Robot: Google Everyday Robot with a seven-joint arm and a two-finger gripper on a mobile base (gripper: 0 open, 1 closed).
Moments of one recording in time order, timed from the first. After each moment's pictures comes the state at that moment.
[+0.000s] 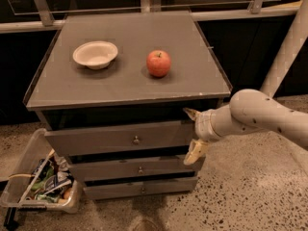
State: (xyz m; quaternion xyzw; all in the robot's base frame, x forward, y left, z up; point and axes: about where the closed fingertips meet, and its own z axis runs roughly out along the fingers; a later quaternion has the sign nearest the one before) arm 0.555 -0.128 0.664 -0.67 0.67 0.07 0.33
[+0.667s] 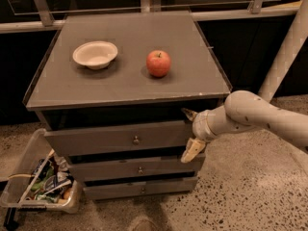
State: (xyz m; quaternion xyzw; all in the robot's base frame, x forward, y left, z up) arm 0.580 -0.126 0.634 -0.66 0.67 0.10 0.33
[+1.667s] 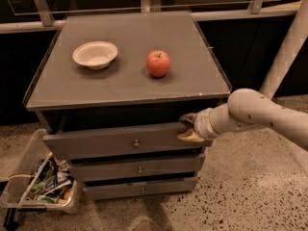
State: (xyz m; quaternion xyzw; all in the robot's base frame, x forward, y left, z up) arm 0.579 -0.128 0.636 -0.66 0.67 0.10 0.33
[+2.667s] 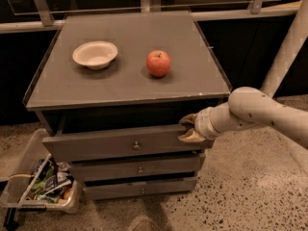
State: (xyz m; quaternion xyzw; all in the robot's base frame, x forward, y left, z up) arm 0.579 -0.128 0.646 -0.66 0.67 0.10 0.33
